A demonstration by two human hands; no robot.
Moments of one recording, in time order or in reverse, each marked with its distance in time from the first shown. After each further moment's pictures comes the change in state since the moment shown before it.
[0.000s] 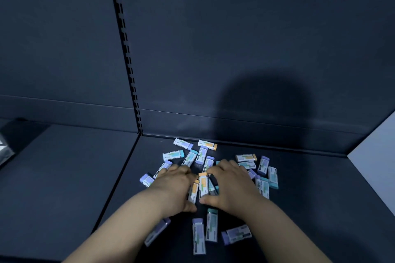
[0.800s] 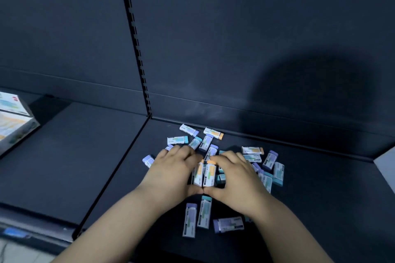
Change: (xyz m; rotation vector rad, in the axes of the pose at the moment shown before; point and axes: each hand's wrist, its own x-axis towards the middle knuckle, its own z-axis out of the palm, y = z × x) left_hand -0.024 0.026 -0.005 0.023 0.365 -0.063; right_hand -0.015 0.018 0.000 0.237 0.111 -0.142
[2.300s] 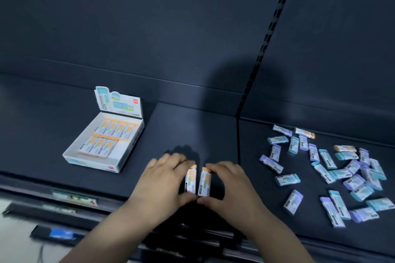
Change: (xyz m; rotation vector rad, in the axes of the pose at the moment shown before) left_hand -0.159 -0.273 -0.038 -0.036 0.176 0.041; right_hand 0.068 -0.283 0.118 0.184 0.004 0.098
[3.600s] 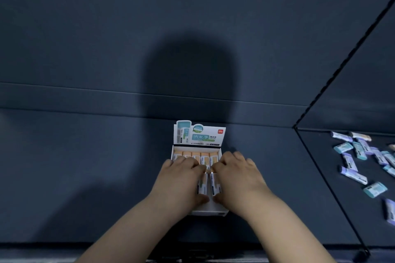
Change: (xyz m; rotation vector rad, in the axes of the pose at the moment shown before) left_hand 0.013 -0.211 -0.053 -0.012 -0.292 0.085; right_hand 0.158 -0.180 0.086 -0.609 -0.197 0.198
